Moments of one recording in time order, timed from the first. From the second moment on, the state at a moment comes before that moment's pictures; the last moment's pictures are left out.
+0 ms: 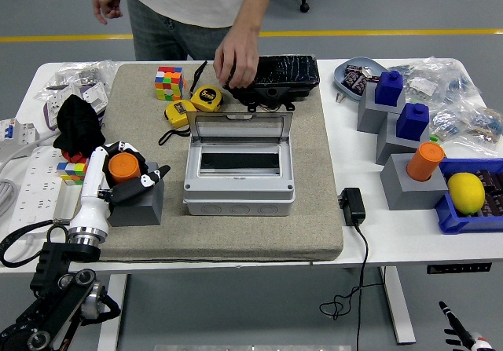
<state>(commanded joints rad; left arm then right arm) 0.00 0.05 -1.26 -1.33 1.34 0.33 -0.29 0.19 -0.03 1.56 0.18 -1.52 -0.10 -0.03</state>
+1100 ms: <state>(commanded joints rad) -0.16 0.12 -1.02 -1.50 1.78 0.47 -0.22 0.19 -0.03 1.57 0.18 -1.53 -0.10 -0.03</state>
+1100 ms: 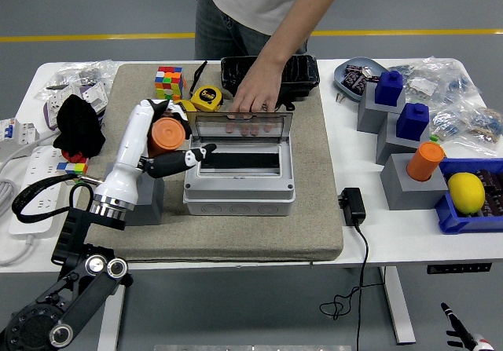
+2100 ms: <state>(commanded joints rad) -0.49 0.00 -0.72 -0.97 1.69 0.53 -0.29 0.19 -0.04 1.57 0.18 -1.55 -0.10 -0.03</state>
